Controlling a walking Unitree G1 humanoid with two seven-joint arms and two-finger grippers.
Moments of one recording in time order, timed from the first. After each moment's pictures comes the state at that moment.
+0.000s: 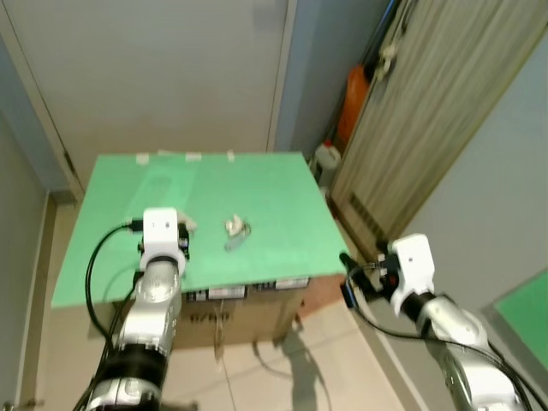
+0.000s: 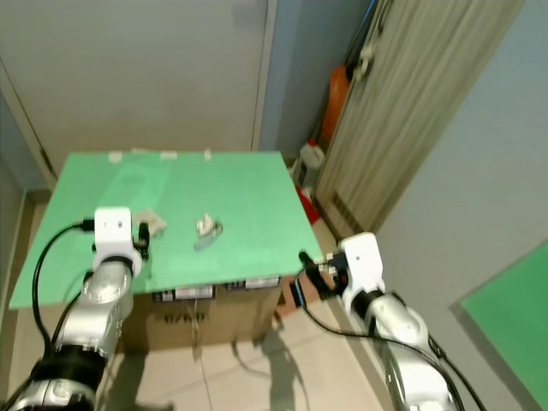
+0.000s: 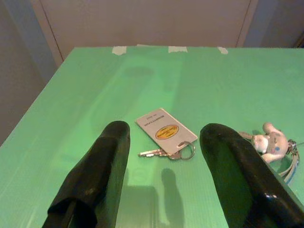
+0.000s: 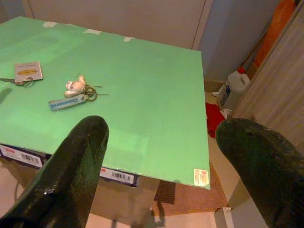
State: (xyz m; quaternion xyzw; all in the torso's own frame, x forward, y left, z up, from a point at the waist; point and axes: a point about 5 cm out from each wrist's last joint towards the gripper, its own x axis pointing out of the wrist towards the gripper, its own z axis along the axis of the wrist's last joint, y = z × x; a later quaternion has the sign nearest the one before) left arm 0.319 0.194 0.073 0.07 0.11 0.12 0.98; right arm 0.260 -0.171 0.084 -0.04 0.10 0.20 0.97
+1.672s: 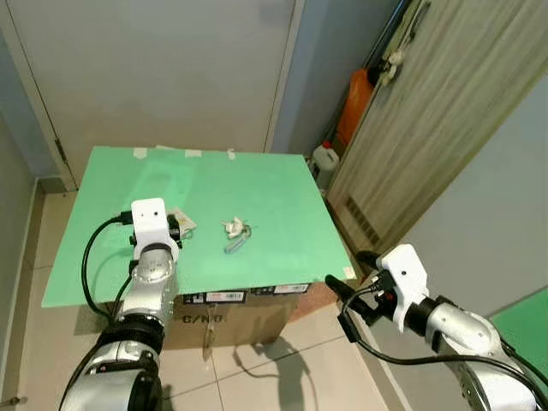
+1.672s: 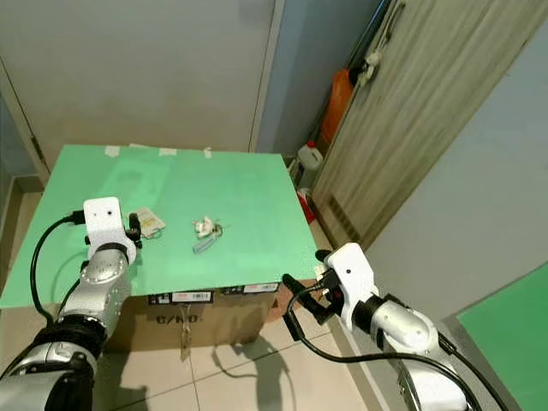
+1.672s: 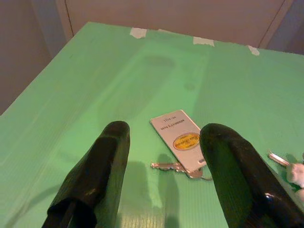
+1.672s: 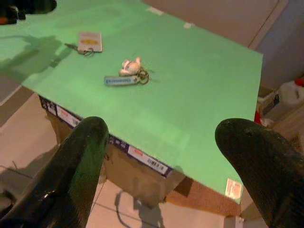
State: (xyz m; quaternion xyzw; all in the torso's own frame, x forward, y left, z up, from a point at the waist) left arm 0.341 0.211 0.073 0.03 0.12 0.17 0.98; right arm 0.239 -0.165 0.090 -0.07 0.12 0.33 0.93
